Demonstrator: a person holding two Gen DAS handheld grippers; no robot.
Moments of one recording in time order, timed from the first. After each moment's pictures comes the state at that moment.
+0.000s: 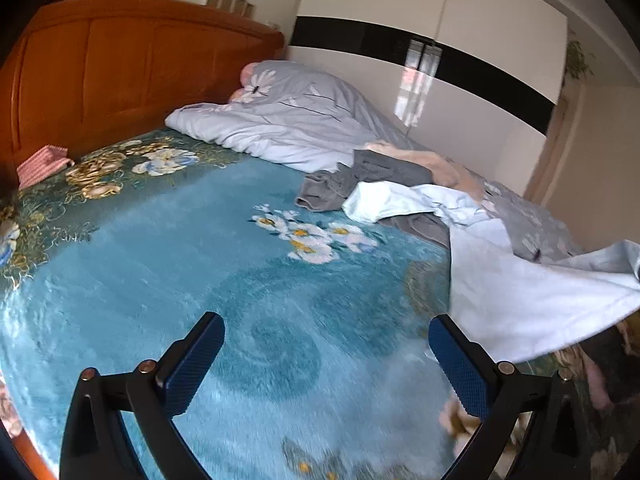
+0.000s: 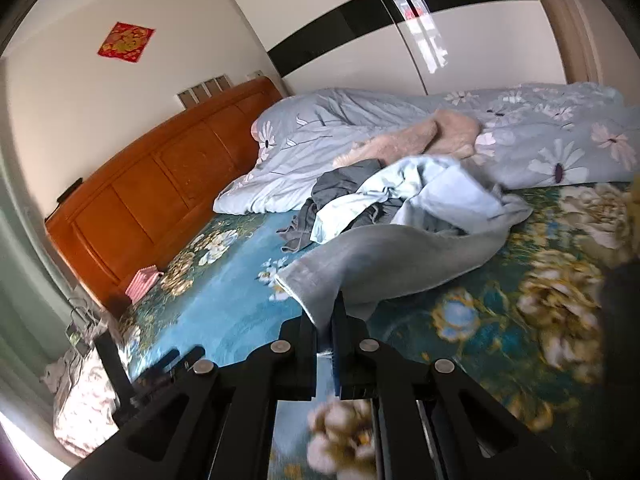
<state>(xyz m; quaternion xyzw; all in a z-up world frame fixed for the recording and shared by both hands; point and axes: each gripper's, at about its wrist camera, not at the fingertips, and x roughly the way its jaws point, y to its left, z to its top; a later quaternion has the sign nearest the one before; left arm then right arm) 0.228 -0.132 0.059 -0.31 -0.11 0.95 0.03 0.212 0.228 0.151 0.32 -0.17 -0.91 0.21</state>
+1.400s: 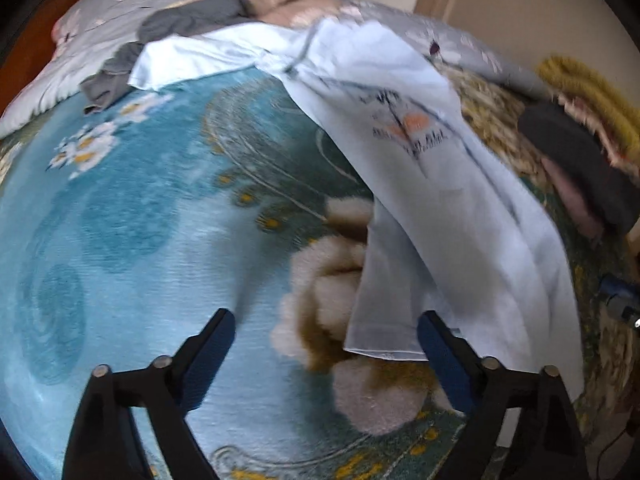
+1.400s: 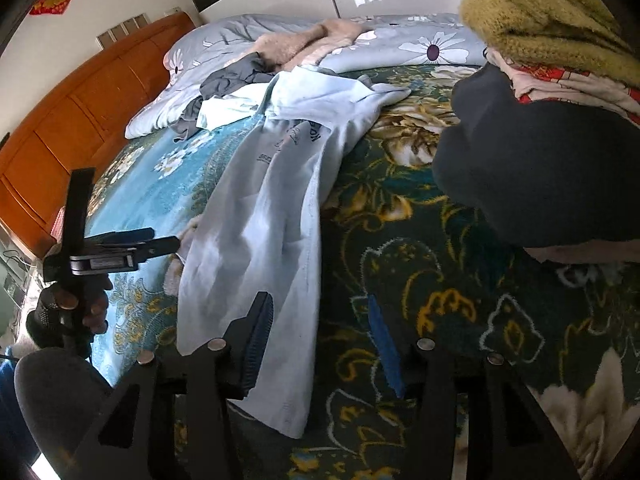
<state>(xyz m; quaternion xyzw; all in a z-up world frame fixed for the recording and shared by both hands) 0.187 0.046 -0.033 -0.51 0.08 0.82 0.24 0.303 0.310 0.024 0.46 -0.12 -0.88 0.08</state>
